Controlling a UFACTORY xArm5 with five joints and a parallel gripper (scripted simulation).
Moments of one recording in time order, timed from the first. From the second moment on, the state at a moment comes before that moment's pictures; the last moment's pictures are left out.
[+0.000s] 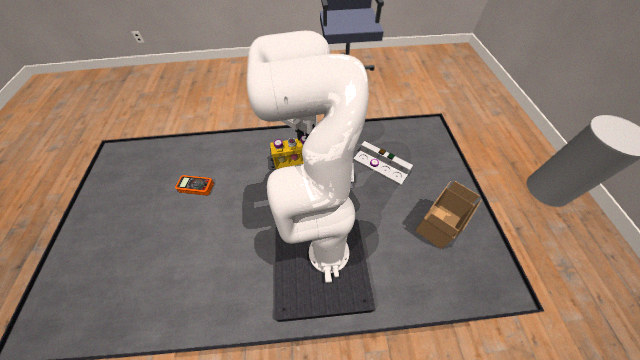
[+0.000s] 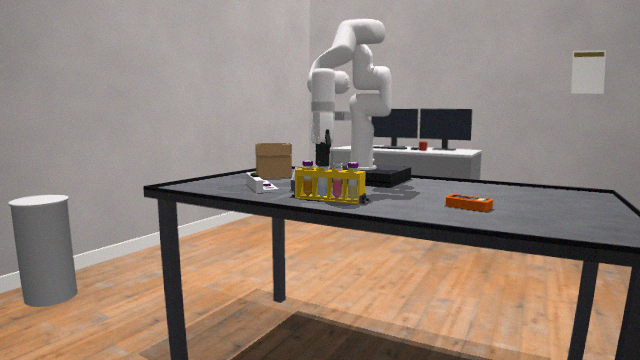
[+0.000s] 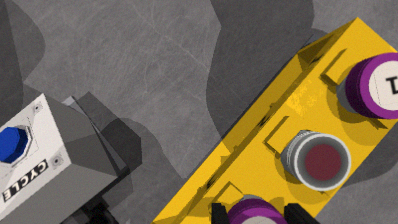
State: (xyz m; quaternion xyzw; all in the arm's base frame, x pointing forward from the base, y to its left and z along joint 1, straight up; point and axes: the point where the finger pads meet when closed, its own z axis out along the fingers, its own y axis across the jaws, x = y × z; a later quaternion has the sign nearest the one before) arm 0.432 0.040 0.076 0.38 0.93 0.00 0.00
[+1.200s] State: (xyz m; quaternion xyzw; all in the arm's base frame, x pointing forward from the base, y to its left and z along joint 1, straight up) arm 0.432 0.040 0.076 0.72 0.69 0.00 0.00
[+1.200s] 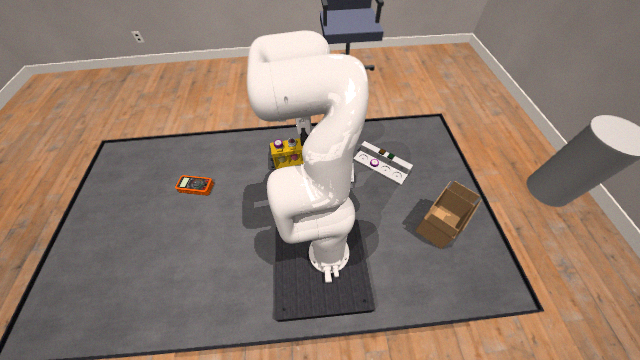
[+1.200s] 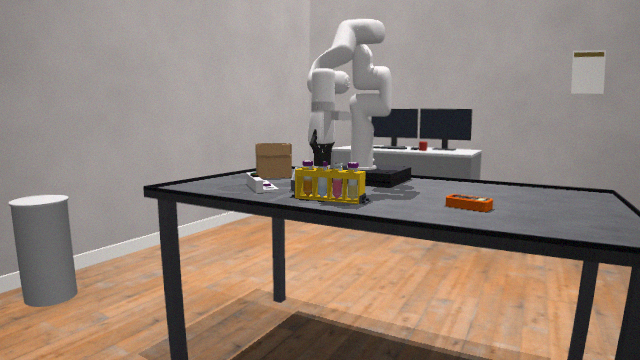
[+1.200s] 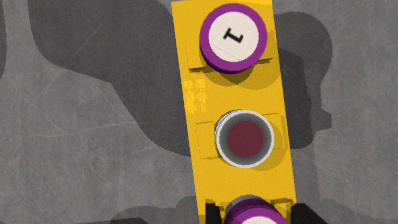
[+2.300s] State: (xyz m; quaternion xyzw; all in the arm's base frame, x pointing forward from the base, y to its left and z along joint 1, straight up) arm 0.432 0.040 0.076 0.89 0.46 0.00 0.00
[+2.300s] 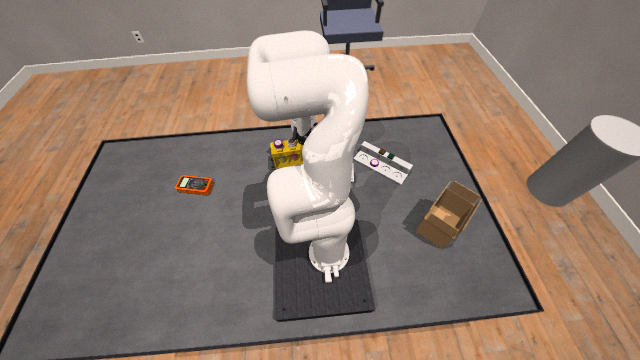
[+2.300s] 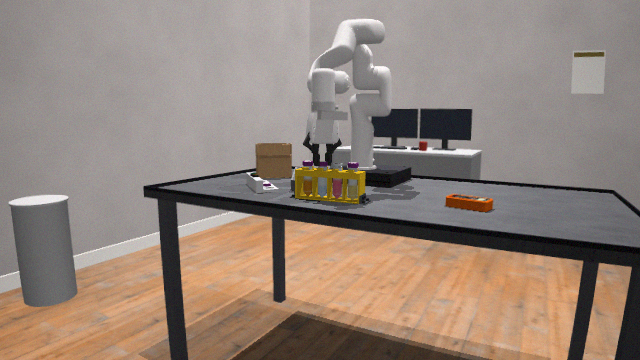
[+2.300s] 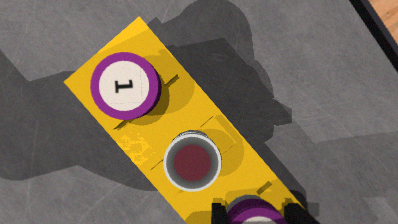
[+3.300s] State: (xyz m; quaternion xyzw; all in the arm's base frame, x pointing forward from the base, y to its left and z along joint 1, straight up) arm 0.432 0.040 0.077 0.44 0.90 0.00 0.00
